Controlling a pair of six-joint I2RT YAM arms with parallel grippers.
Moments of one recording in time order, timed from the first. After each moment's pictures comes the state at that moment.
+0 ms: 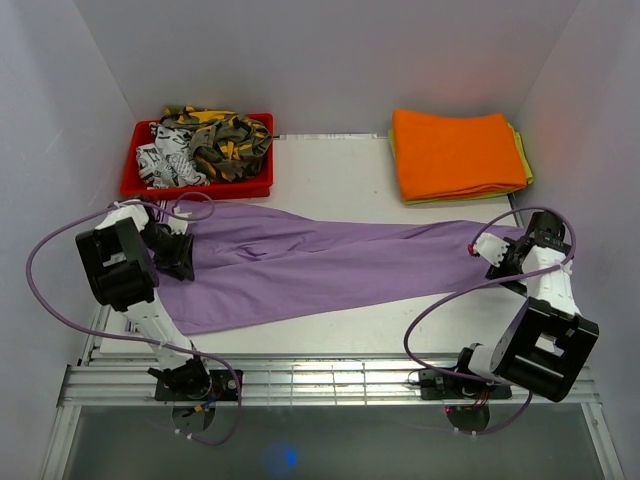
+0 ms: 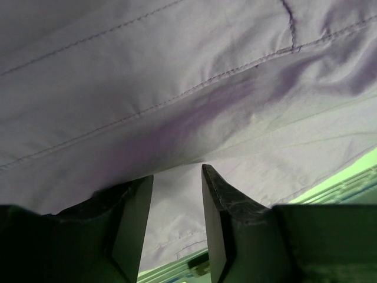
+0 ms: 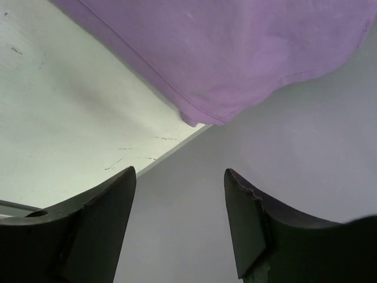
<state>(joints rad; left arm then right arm) 0.36 1.90 1.25 -1.02 0.34 0.59 -0.42 1.28 0.83 -0.71 0.01 -1.52</state>
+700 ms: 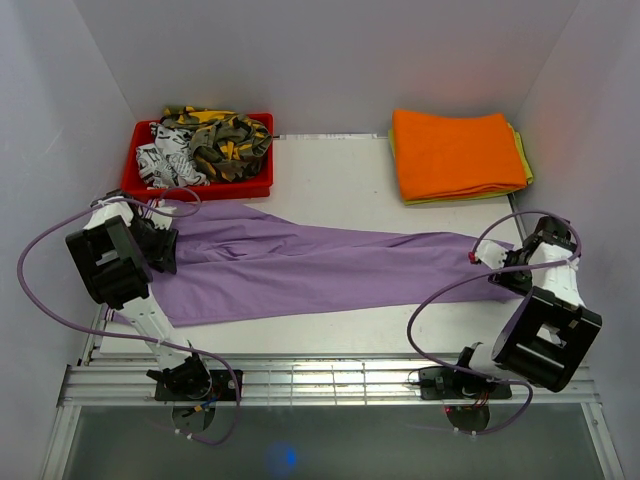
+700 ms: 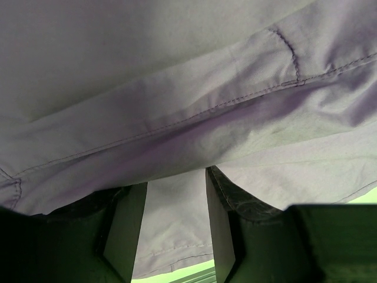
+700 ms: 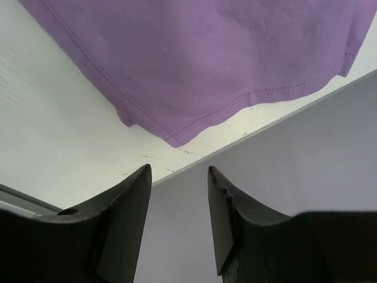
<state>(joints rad) 0.46 1.96 1.38 -0.99 0.28 0.73 -0.47 1.33 0.85 -0.82 -0.09 -1.64</state>
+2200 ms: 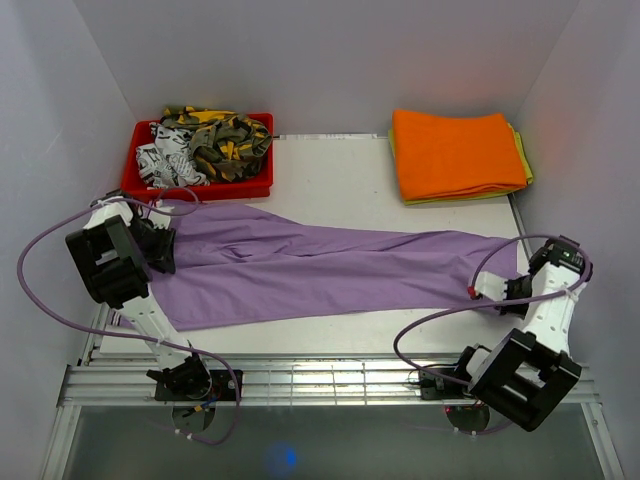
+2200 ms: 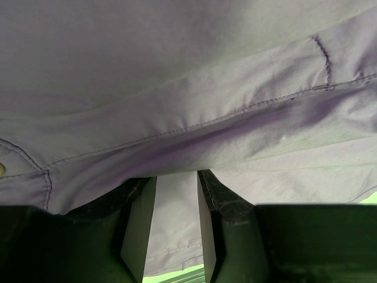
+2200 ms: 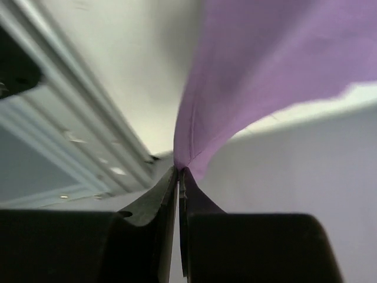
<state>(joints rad) 0.46 1.97 1.38 -0.99 0.27 0.67 -0.58 1.11 0.90 -1.21 -0.04 -1.91</state>
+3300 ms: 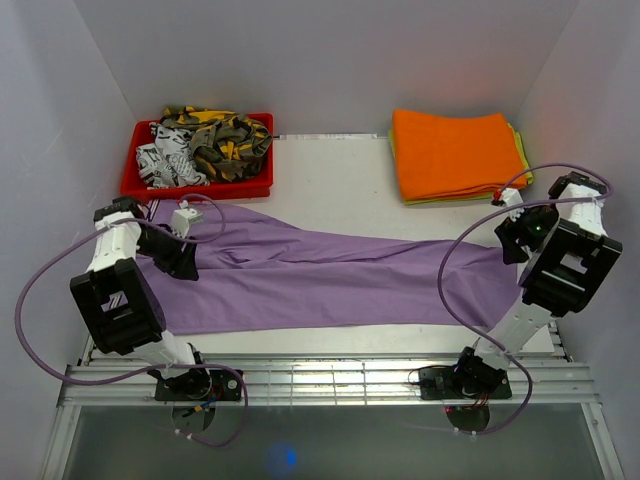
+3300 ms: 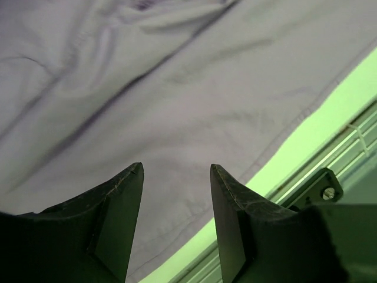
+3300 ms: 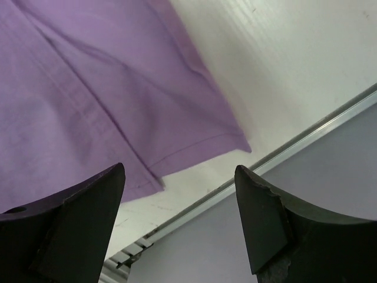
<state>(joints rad) 0.40 1.56 1.18 -1.15 0.57 1.04 -0.52 1.85 1.49 -1.17 -0.37 -1.36</state>
